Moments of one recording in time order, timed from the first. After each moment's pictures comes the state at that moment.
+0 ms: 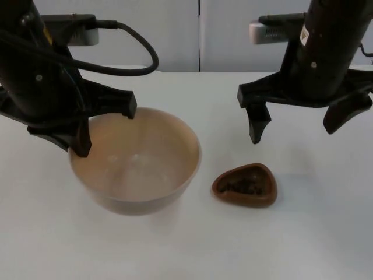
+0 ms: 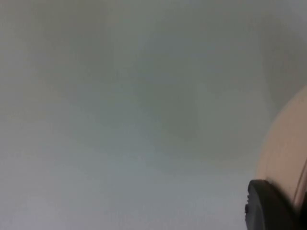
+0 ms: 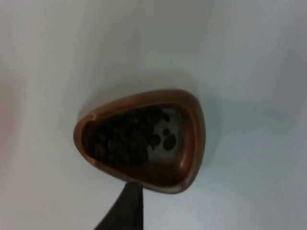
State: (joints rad) right arm 0.60 1.96 -1.43 -0.14 0.91 0.48; left arm -0.42 1.63 -1.01 0.00 0.77 -0.30
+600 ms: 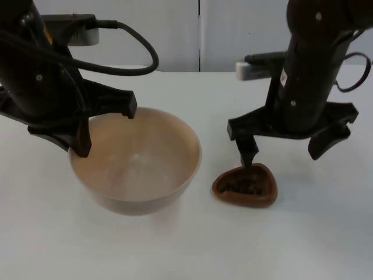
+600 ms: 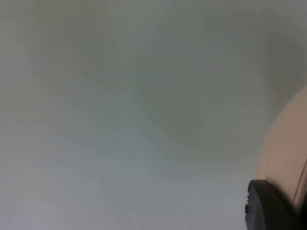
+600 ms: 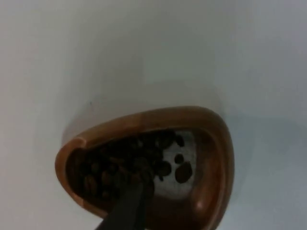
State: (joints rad) right arm 0.60 2.10 -1.43 -0.15 0.82 0.48; left arm -0.42 1.63 -1.01 0.00 0.77 -0.31
